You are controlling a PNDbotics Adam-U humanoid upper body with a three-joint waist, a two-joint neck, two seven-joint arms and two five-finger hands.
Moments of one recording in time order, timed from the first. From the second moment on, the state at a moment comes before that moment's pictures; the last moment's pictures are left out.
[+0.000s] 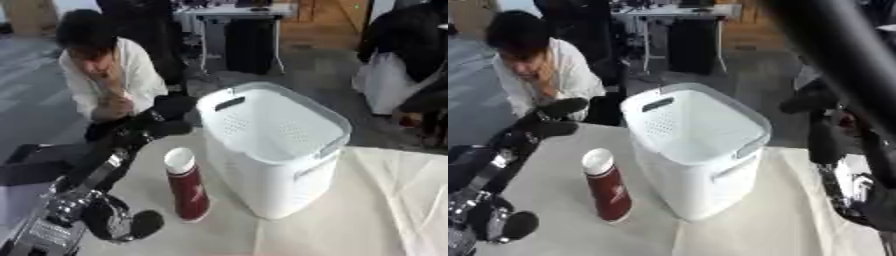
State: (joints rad) left arm -0.20 0.46 -0.02 -1.99 -0.18 -0.66 -0.23; right arm -0.51 -0.24 0.12 -1.99 0.41 -0.42 0.23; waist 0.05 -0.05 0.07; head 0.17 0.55
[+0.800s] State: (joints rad) left arm -0.31 0.63 -0.02 -1.94 -0.21 -0.49 -0.41; right arm -0.50 -0.24 0.12 -1.99 0.41 -0.42 0.27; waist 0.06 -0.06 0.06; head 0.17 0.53
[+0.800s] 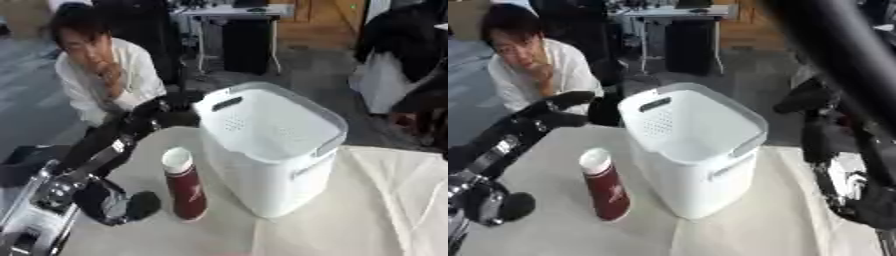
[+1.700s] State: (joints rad) left arm -0.38 0.77 -0.07 -1.64 -0.42 -0.40 -0.70; right arm -0.50 -0.24 0.12 -1.99 0.41 -0.42 0.29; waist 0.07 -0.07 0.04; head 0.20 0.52
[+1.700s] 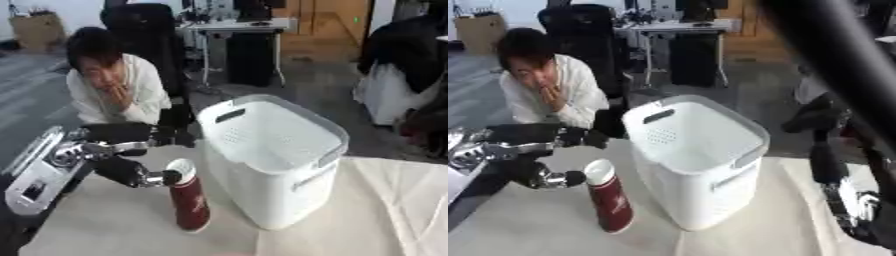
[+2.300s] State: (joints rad) left arm -0.38 0.77 -0.07 -1.55 -0.50 -0.40 -0.70; right arm -0.50 -0.24 0.12 -1.99 0.41 -0.42 0.30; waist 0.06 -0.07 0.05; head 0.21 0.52
